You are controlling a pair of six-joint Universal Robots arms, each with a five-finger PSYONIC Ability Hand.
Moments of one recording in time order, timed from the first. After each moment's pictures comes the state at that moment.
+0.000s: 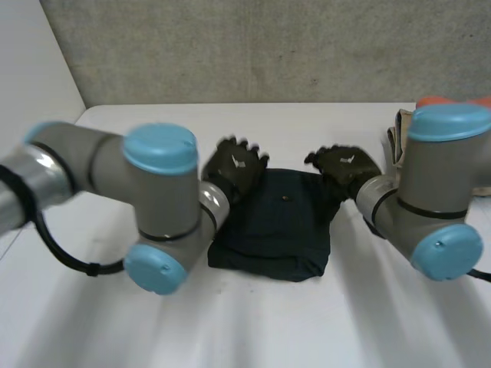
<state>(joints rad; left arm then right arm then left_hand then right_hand) 4.01 -2.29 -1.06 3.12 -1.61 3.66 2.01 -0.99 1.26 0.09 1.47 2.90 0.17 0.20 0.21 0.20 0.04 0.15 0.22 0.19 0.23 0.06</state>
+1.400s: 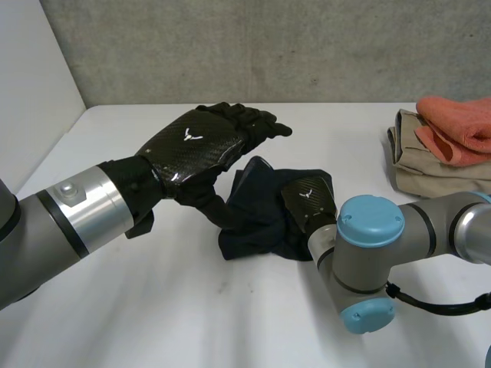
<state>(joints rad) 4.29 -1.63 -1.60 3.18 -0.88 3.30 2.18 -0.81 1.44 -0.45 1.63 2.82 0.17 0.20 0.21 0.20 0.04 0.67 0.81 0.82 0.83 0.40</state>
